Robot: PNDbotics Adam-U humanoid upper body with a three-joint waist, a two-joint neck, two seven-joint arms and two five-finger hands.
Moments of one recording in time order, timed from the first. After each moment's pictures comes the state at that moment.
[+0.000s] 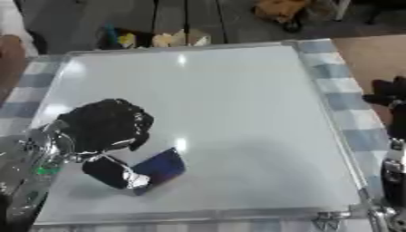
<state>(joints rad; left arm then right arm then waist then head) -0.70 0.17 -0.35 -1.68 -1.35 -0.45 -0.65 -0.09 -0.23 -0.18 -1.98 0.21 -0.61 -0.31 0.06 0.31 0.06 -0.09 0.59</state>
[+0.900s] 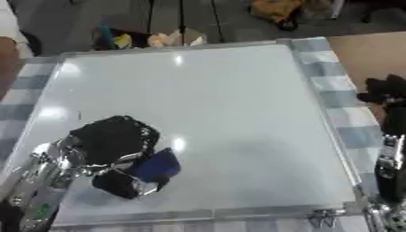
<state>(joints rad) -0.68 0.14 -0.36 -1.64 -1.32 -0.45 -0.66 -0.09 -0.23 -0.18 -1.98 0.20 -0.60 -0.30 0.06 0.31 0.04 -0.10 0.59</state>
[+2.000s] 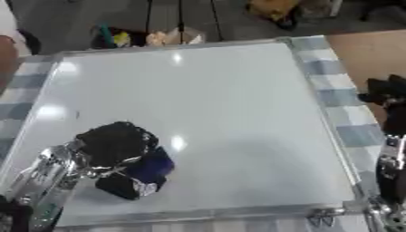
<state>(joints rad) -0.68 0.14 -0.36 -1.58 -1.35 -0.46 -0.65 -0.10 -0.22 -0.18 -1.98 0.20 -0.60 -0.30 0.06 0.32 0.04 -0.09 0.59</state>
